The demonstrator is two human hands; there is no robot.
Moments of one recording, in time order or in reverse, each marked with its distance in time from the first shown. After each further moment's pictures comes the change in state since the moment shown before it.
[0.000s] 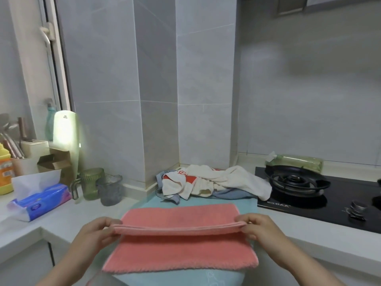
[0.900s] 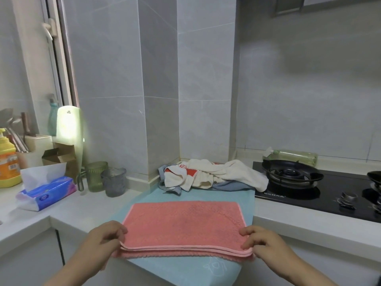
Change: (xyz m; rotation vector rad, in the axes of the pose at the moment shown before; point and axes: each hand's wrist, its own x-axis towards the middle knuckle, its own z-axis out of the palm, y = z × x) left_hand -0.045 -0.002 -0.017 0.567 -0.196 0.238; right_hand -0.050 0.032 -0.003 -0.457 -0.066 -0.135
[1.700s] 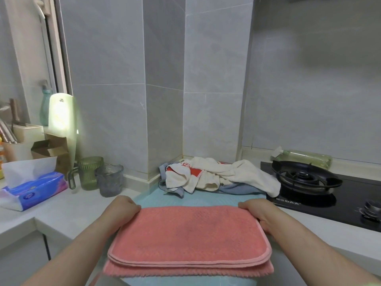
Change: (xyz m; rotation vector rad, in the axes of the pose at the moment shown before) left_hand 0.135 -0.005 0.031 0.174 0.072 -0.409; right_hand 0.134 -0.035 -0.004 0.448 0.150 0.677
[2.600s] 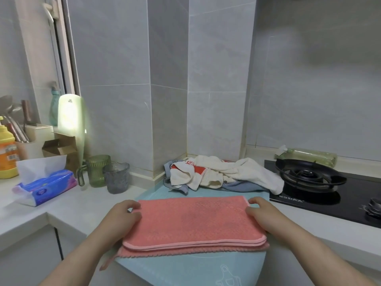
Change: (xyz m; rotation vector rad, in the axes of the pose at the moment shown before) left_hand -0.061 -0.008 -0.014 -0.078 -0.046 0.097; right_hand -0.039 0.017 -0.010 -0.440 -0.005 -0.330
